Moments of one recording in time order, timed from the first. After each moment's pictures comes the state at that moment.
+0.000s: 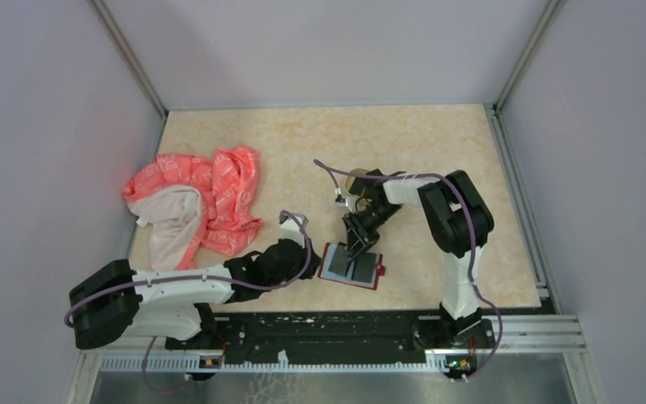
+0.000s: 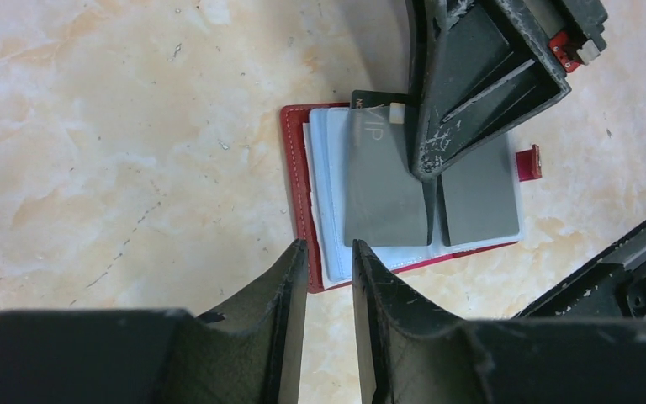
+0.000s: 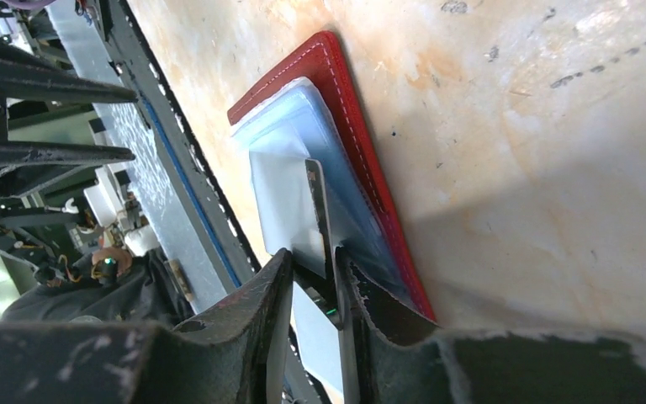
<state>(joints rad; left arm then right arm) -1.14 1.20 0.46 0.14 -0.41 -0.72 0.47 1.99 1.15 -0.77 -0.90 -0.23</state>
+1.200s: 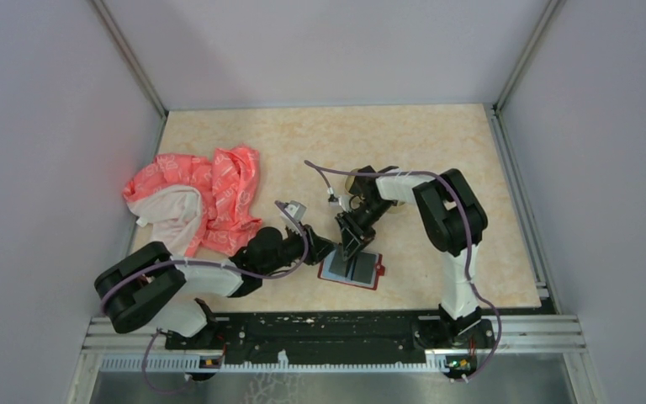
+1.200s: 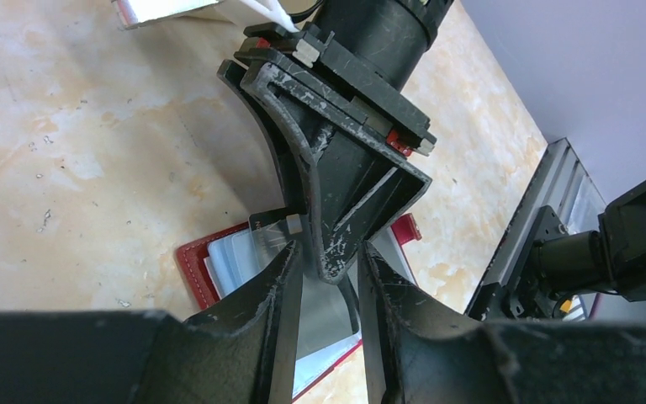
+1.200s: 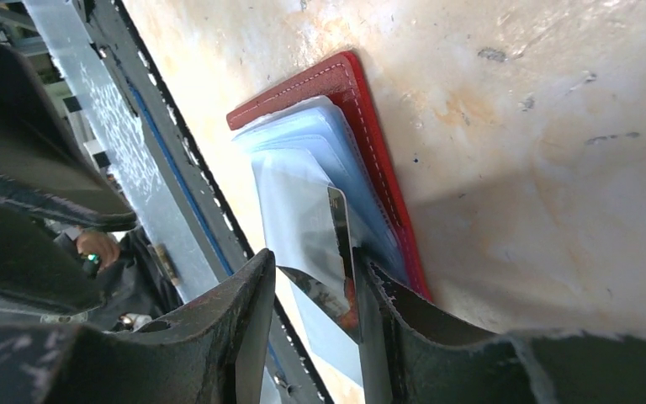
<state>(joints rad) -0.92 1.43 0.32 0.89 0.02 -0.62 0.51 2.03 1.24 -0.87 -0.86 -0.28</state>
